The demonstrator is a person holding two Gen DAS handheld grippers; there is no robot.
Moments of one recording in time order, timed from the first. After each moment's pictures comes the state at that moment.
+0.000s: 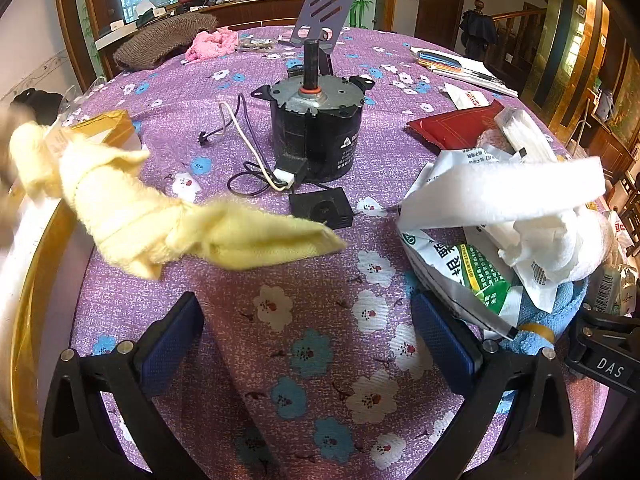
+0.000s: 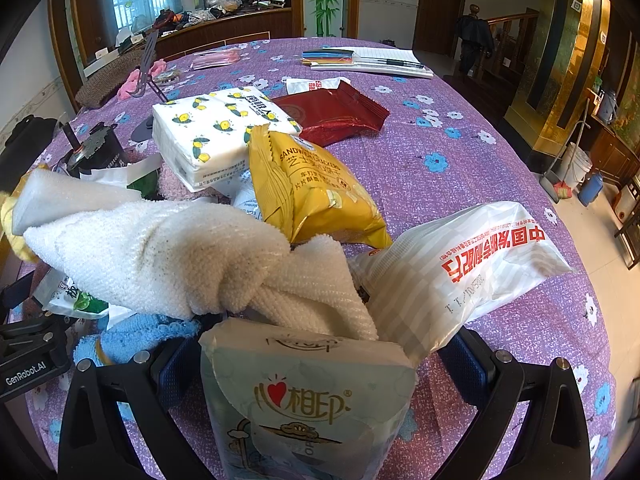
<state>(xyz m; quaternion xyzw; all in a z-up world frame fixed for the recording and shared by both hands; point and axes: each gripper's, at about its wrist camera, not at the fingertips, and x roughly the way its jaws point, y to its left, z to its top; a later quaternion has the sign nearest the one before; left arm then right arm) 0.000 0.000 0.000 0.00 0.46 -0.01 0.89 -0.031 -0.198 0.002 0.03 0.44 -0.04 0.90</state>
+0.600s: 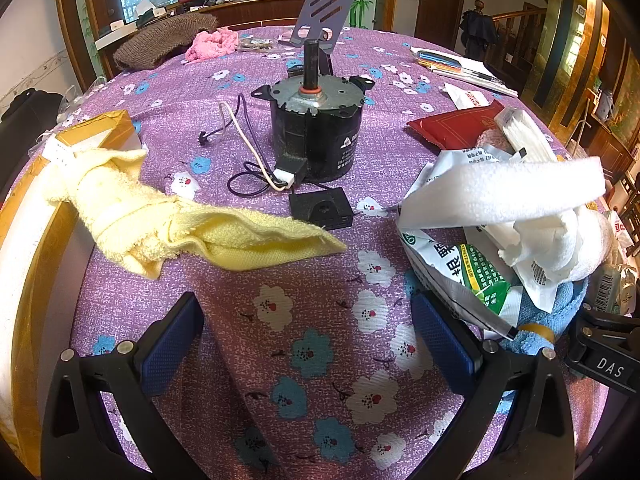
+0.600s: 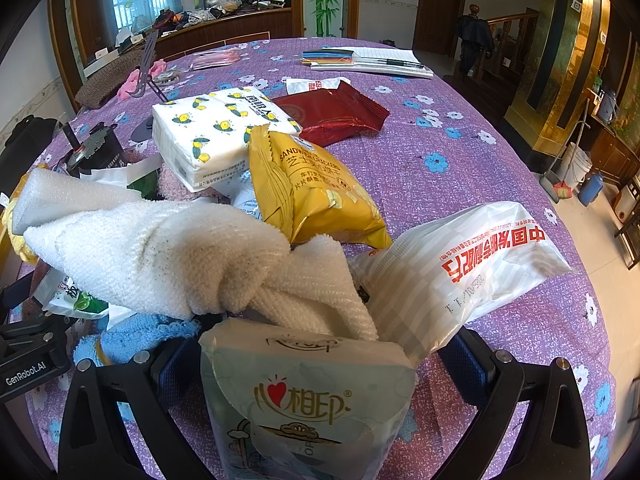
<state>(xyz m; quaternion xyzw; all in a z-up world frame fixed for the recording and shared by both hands) 0.000 0.000 0.000 0.00 0.46 -0.01 0.89 -0.030 -0.198 0.002 0.03 0.44 -0.04 0.90</state>
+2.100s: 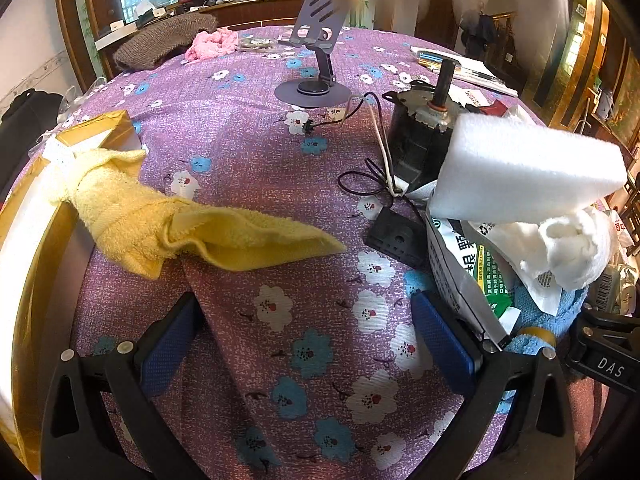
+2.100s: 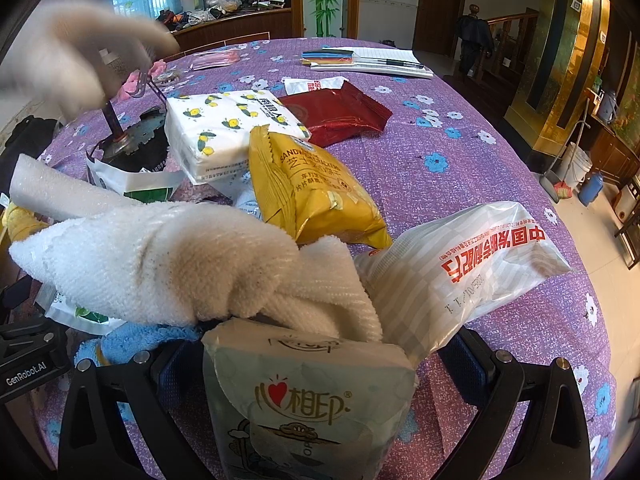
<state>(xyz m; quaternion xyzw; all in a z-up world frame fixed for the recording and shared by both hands) -0.002 0.001 0.000 0.00 0.46 -0.01 0.89 -0.030 -0.197 0.002 0.03 0.44 -0.04 0.90</state>
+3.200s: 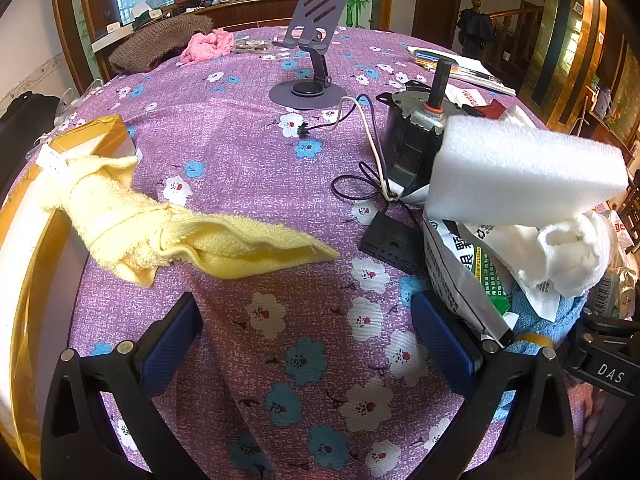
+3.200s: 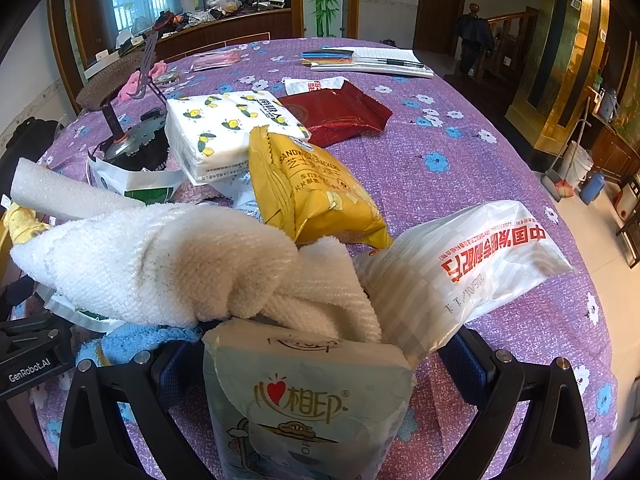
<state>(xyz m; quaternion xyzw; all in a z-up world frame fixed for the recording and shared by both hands) 0.002 -0.003 0.000 0.00 0.46 -0.01 0.89 -0.033 -0.200 0.003 0.03 0.44 -0.03 0.90</state>
